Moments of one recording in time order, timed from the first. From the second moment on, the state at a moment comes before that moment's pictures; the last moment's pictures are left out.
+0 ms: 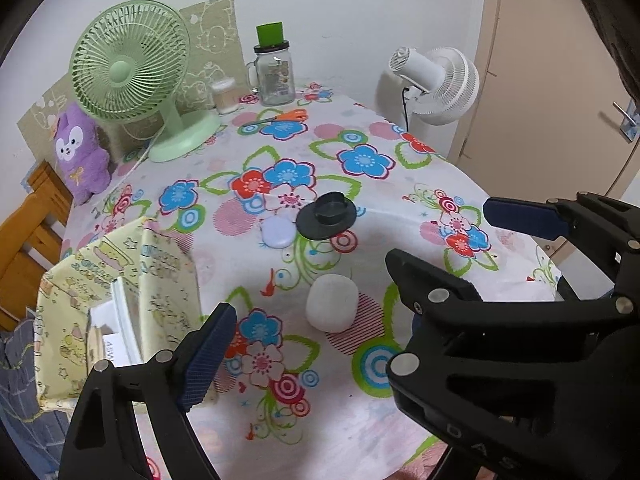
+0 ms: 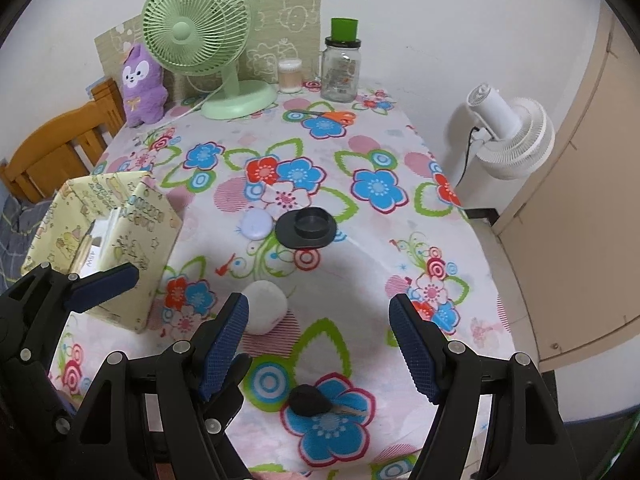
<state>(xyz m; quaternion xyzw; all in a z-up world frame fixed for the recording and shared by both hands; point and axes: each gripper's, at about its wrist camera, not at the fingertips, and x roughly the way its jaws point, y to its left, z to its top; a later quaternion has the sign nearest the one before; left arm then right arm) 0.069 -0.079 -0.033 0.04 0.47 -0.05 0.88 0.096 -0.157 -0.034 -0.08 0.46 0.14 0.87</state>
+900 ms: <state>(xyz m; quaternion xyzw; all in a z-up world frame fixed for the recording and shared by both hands) 0.048 -0.098 -0.095 0.08 0.47 -0.05 0.88 0.073 -0.173 -0.091 -0.11 0.46 0.16 0.87</state>
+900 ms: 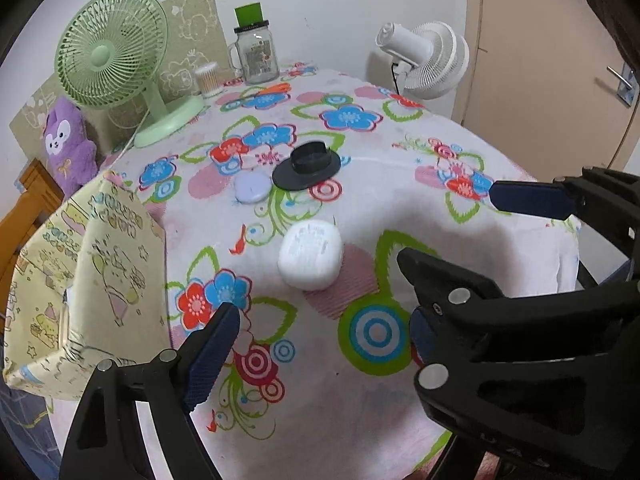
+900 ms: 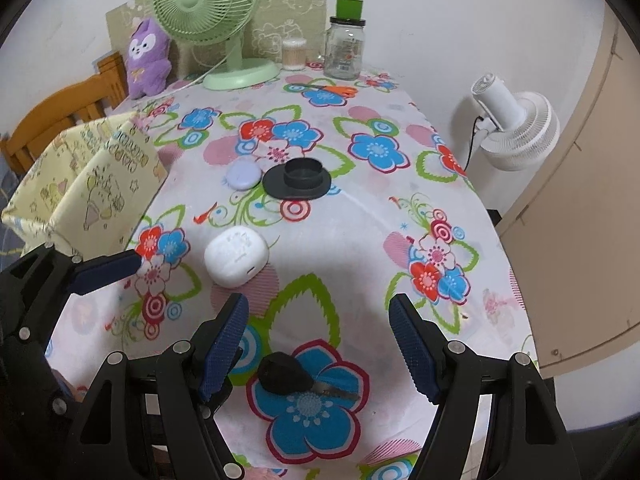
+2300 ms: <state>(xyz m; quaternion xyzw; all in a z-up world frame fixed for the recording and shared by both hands) 0.040 -0.094 -0.125 0.07 0.49 -0.08 0.86 0.067 -0.166 -0.136 -0.10 0.51 0.16 0.84</state>
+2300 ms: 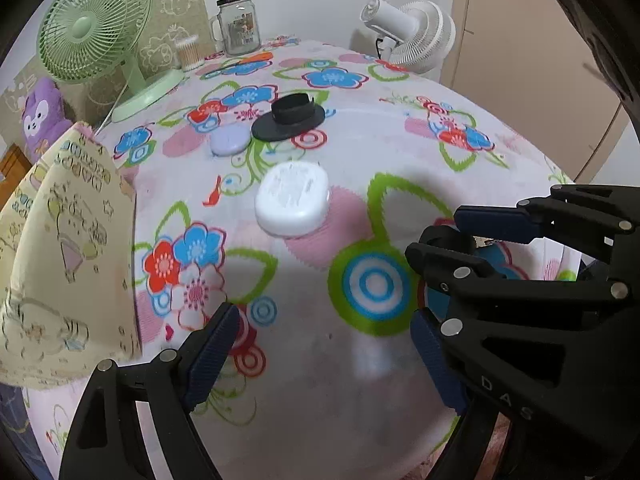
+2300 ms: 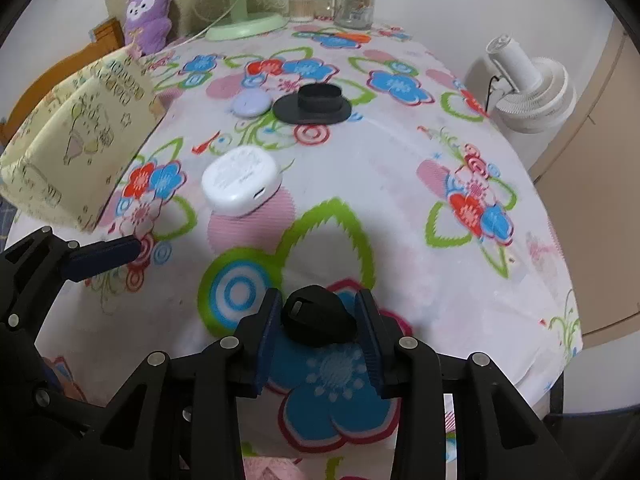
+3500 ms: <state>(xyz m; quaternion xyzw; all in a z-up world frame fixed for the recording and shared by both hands) 0.110 -0.096 -0.126 0.04 0.50 -0.10 0.86 0.137 -0.174 -0.132 -0.07 0.52 0.14 0.84</state>
